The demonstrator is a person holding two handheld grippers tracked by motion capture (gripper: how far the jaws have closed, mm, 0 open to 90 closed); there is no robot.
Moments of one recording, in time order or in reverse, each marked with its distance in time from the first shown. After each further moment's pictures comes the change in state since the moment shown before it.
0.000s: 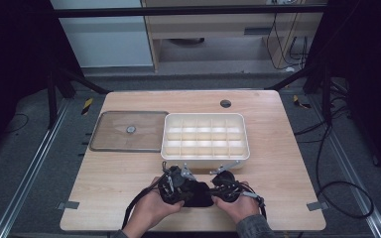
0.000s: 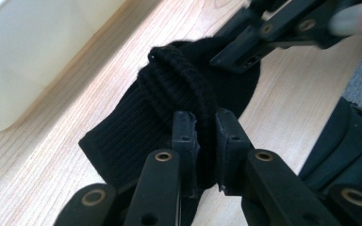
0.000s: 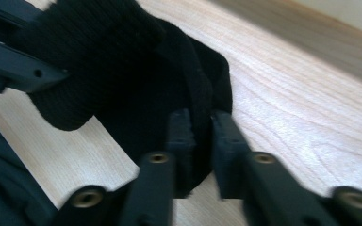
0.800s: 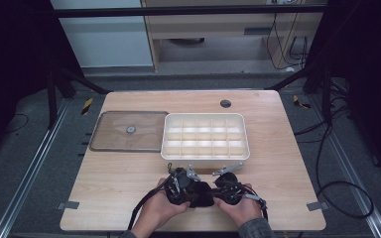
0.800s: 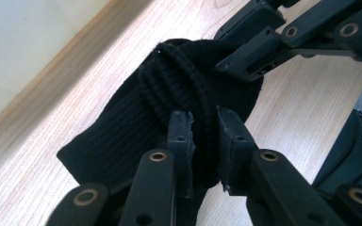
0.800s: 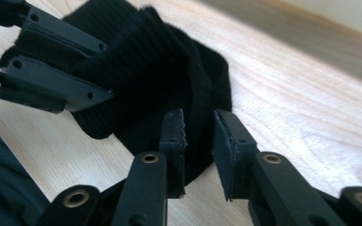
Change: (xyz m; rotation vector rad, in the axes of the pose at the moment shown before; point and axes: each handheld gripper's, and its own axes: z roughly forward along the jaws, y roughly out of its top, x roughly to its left) left arm -0.005 0.006 0.018 -0.032 -0.015 -0.030; right arm -0.002 -0.006 -0.005 -0.038 -0.014 0.017
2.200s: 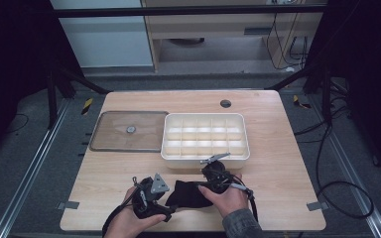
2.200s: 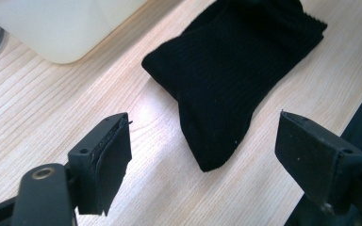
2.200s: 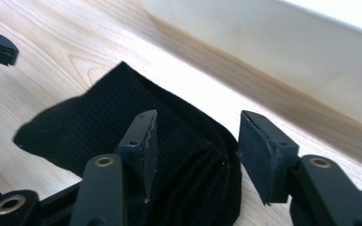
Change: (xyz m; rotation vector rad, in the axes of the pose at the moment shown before) left arm 0.014 -0.072 -0.041 -0.103 0.133 0.011; right arm 0.024 0.042 0.004 -0.027 -0.080 -0.002
